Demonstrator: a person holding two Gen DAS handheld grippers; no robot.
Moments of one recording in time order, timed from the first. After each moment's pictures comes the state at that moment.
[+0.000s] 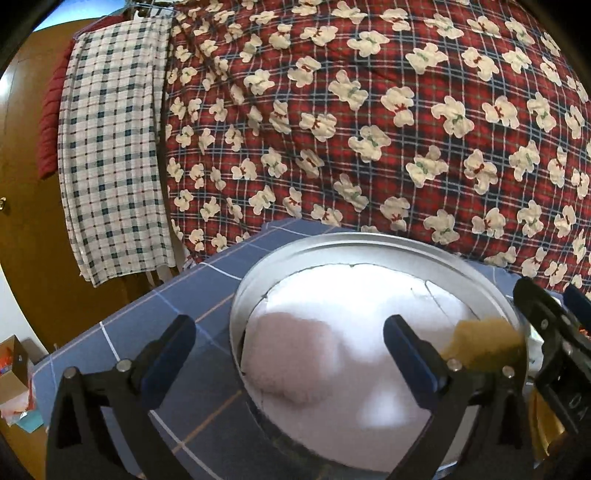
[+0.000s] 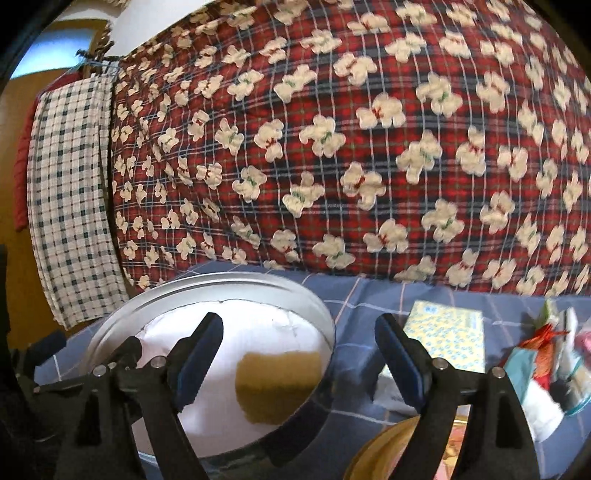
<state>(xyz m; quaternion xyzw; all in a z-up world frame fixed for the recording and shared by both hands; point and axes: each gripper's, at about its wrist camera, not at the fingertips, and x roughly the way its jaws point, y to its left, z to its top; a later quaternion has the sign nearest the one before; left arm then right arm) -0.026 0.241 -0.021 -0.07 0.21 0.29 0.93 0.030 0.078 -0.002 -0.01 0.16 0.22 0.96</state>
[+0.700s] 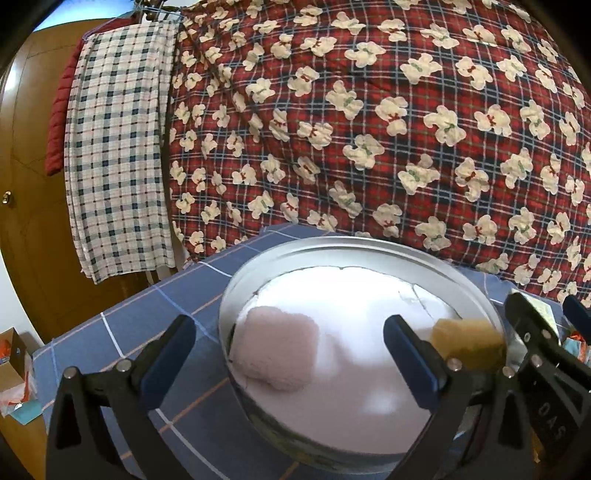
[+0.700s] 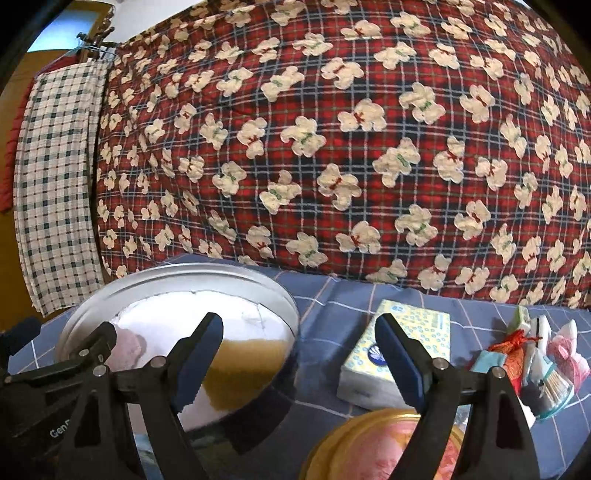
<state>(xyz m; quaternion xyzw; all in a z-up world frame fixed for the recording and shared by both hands) -0.033 0.219 -0.019 -0.08 0.20 0.29 0.93 0.028 0.062 -0.008 -0.04 0.17 0.18 0.97</state>
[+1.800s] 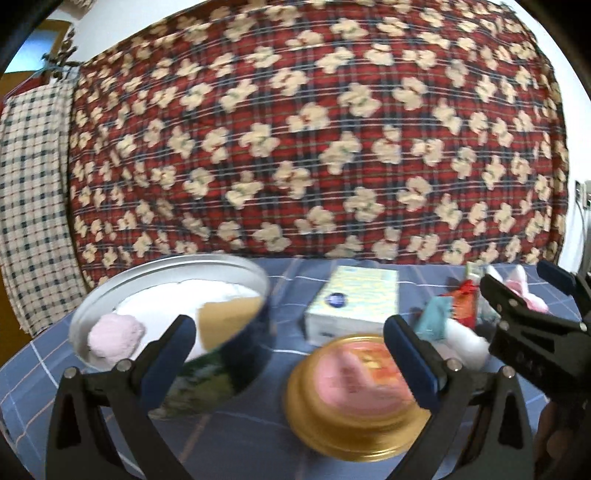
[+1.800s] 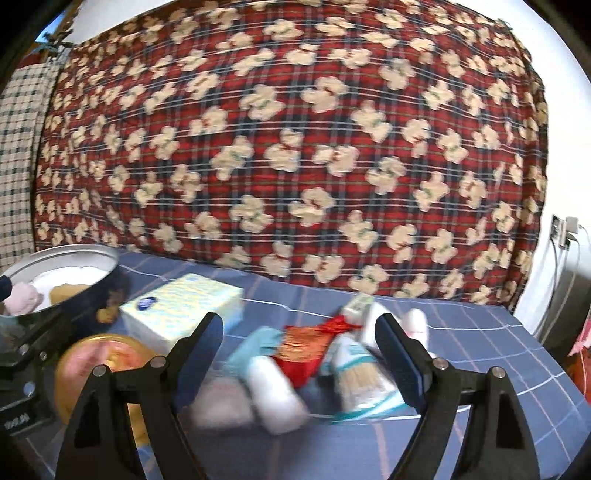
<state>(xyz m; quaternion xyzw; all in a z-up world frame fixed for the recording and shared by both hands) -0.034 0.037 -0.014 0.01 0.16 0.12 0.98 0.021 -0.137 -0.009 -0.06 0.15 0.05 0.99</state>
